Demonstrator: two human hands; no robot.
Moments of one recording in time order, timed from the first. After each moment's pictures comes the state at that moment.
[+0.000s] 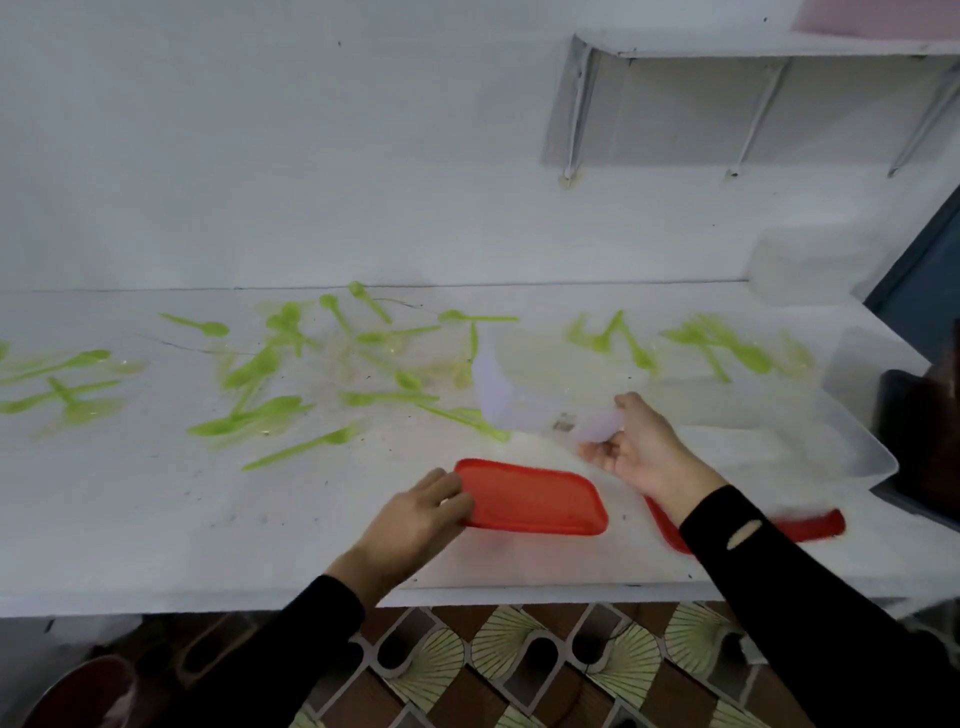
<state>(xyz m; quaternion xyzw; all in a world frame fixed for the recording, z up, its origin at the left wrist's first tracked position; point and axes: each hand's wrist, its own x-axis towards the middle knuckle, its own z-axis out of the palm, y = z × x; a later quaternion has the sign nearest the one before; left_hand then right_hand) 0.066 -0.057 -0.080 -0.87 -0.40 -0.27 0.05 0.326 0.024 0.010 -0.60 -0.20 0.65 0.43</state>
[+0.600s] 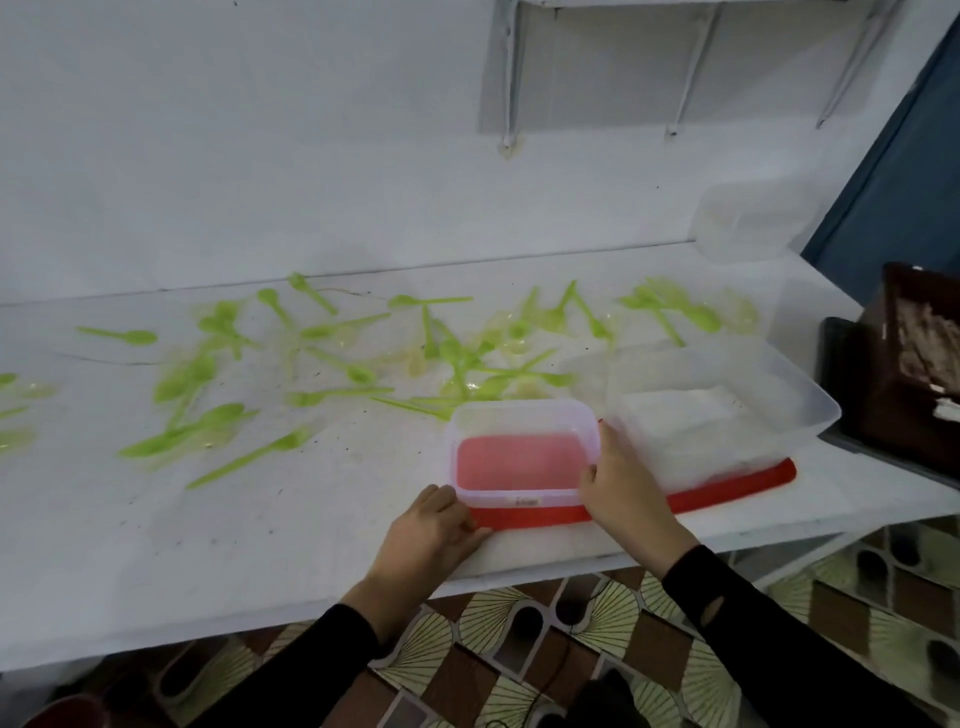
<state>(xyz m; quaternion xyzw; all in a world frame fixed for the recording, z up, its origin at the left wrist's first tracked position) 0.112 -0.058 -0.118 -0.83 -0.46 -0.30 -0.07 0.356 -0.038 -0.044 -0.72 -0.63 0.23 0.18</state>
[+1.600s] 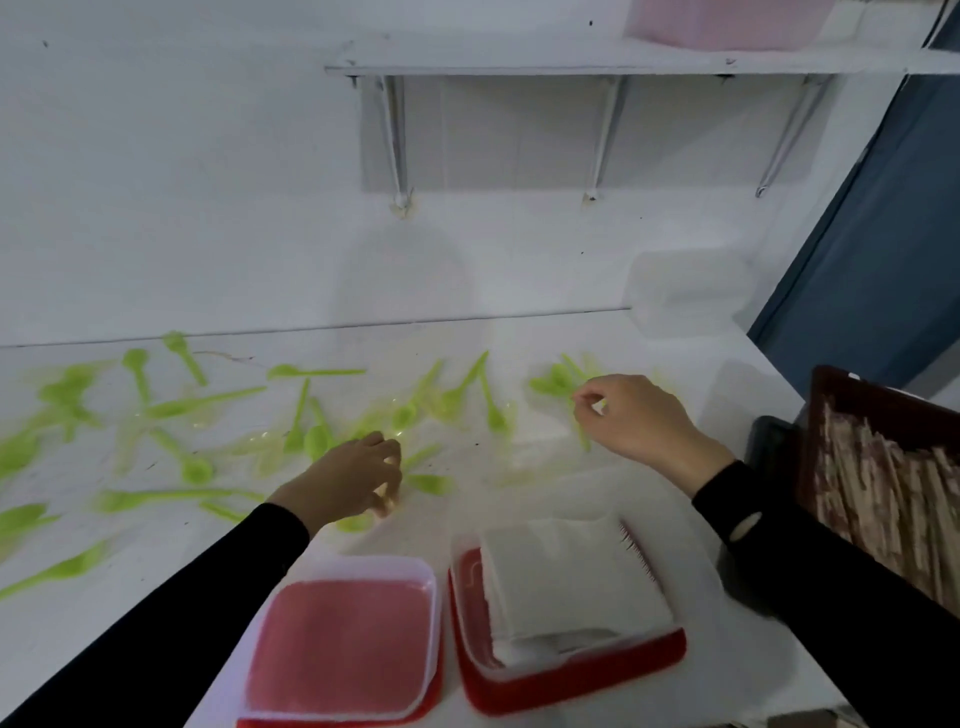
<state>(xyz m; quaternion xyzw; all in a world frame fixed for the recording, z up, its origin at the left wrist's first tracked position) 0.213 0.179 -0.071 -0.90 -0.43 0.04 -0.02 0.554 0.165 0.049 -0.67 -0.72 0.15 0.11</state>
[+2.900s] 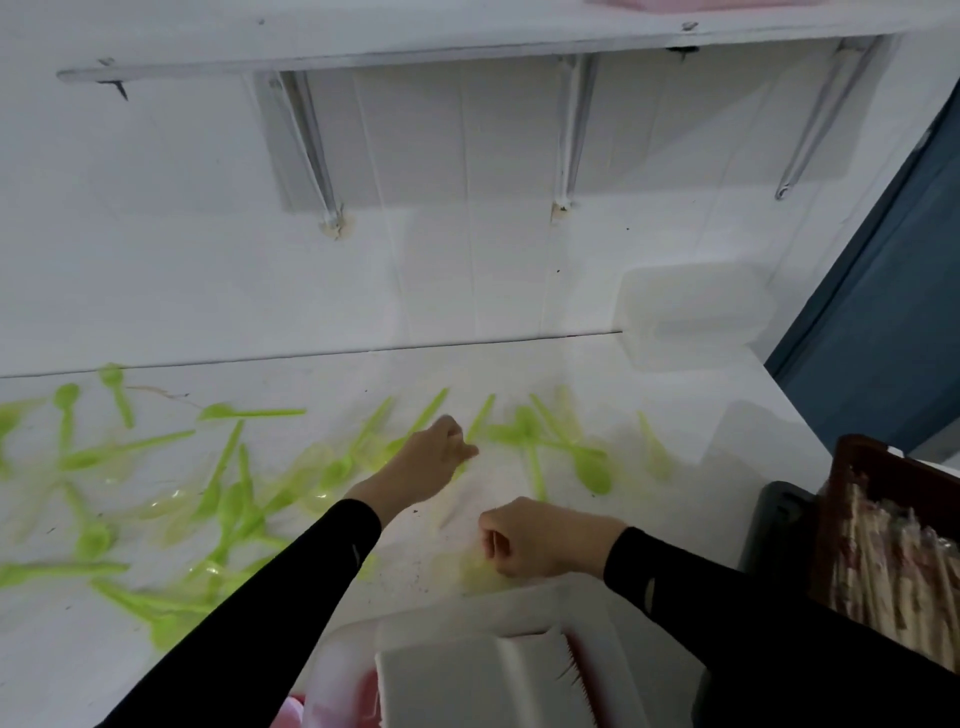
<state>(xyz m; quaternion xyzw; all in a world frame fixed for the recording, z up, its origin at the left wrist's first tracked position) 0.386 0.291 -0.070 -0.67 -0.64 -0.19 -0.33 0.567 0.243 -0.060 -0.40 -0.85 0.34 -0.08</state>
